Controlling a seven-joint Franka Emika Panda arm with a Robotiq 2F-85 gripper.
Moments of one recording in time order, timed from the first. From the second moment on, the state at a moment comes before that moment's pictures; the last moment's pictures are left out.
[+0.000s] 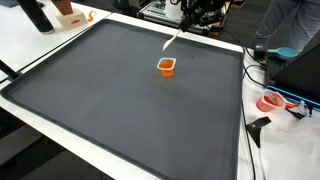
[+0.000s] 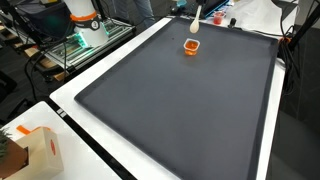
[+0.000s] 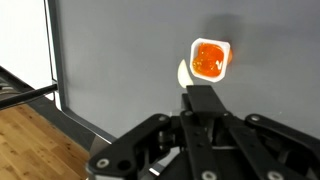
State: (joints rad) arm 0.37 0.25 0.23 -1.86 -0.62 1.86 0.64
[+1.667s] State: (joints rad) arm 0.52 0.59 0.18 -1.58 -0.78 1.53 1.00
